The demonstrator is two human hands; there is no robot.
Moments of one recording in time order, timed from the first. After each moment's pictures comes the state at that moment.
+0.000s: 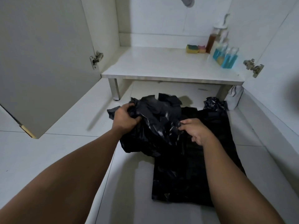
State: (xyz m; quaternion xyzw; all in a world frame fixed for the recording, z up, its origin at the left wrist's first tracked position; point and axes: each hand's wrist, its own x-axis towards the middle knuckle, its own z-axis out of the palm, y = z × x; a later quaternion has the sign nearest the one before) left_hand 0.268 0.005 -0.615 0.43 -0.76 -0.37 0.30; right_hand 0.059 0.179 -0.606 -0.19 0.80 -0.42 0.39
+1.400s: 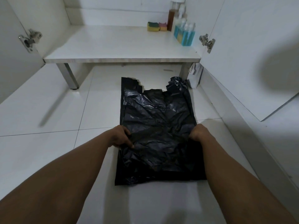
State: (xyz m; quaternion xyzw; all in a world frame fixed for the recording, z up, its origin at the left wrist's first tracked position) left_hand 0.193 0.104 -0.680 0.44 -0.77 -0.45 -0.16; right_hand -0.039 0.328 -0.684 -0.11 0.95 -0.15 0.26
